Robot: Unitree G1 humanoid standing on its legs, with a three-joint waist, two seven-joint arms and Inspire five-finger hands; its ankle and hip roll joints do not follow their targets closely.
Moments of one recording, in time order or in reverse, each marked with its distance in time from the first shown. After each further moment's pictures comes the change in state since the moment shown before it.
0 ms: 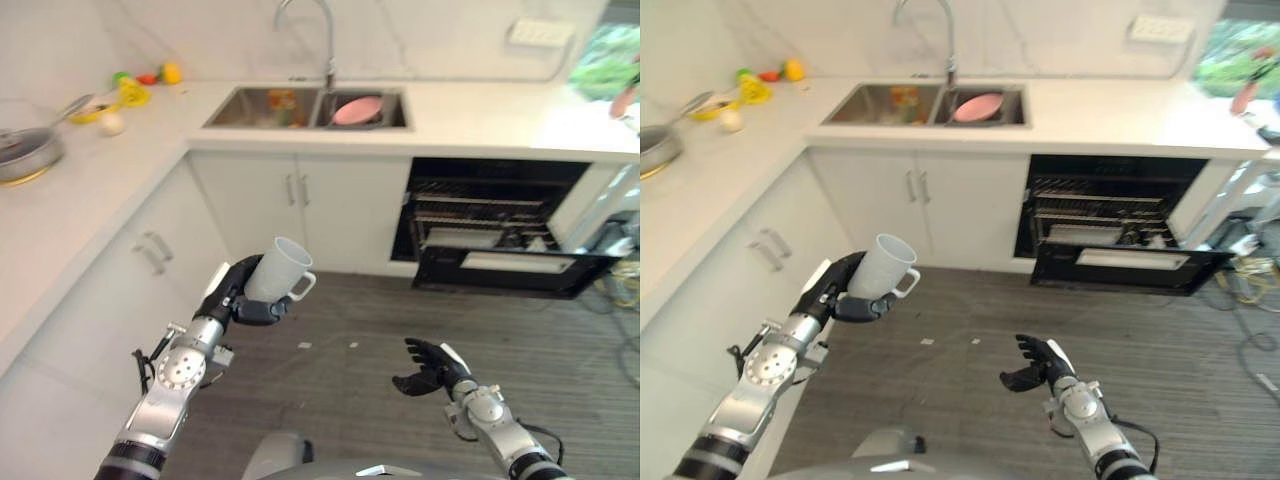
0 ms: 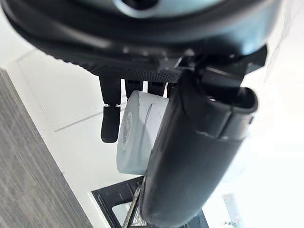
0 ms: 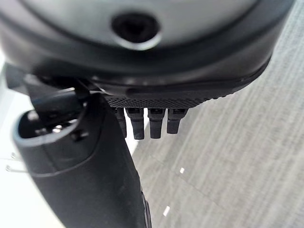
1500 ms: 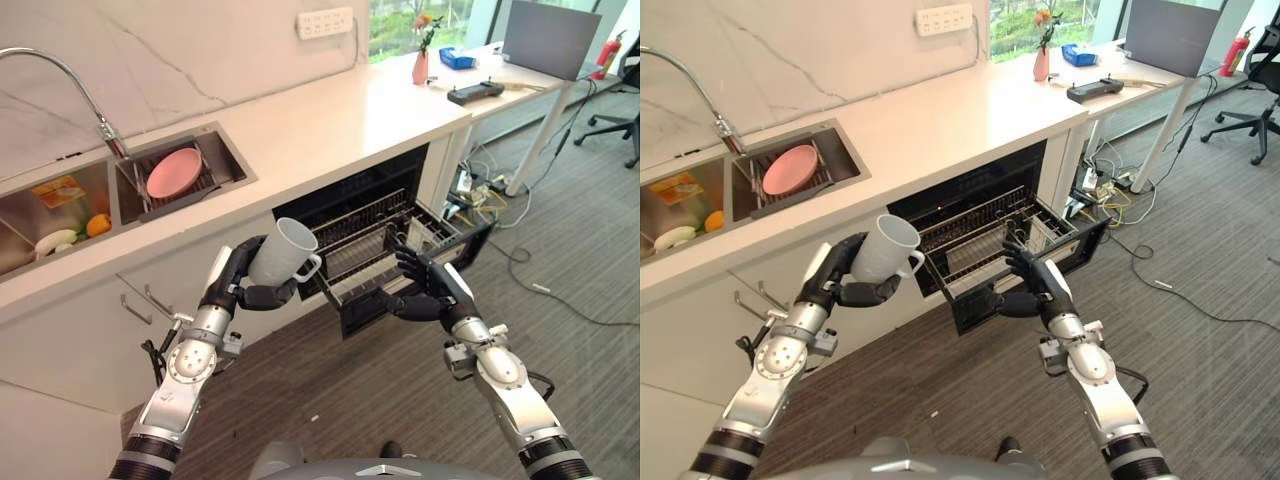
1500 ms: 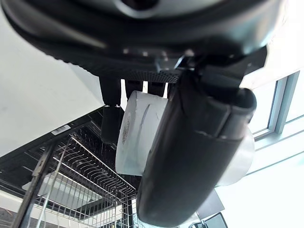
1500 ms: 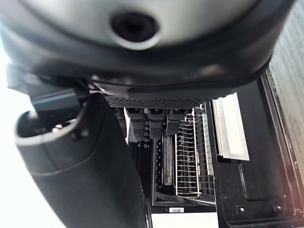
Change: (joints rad) left arm -0.035 -0.073 0.020 -0.044 0.047 -0.052 0.056; right arm 0.040 -0.020 -0.118 -0.457 0.161 -0.053 0.027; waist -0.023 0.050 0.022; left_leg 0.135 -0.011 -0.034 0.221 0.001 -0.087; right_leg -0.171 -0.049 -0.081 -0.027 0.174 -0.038
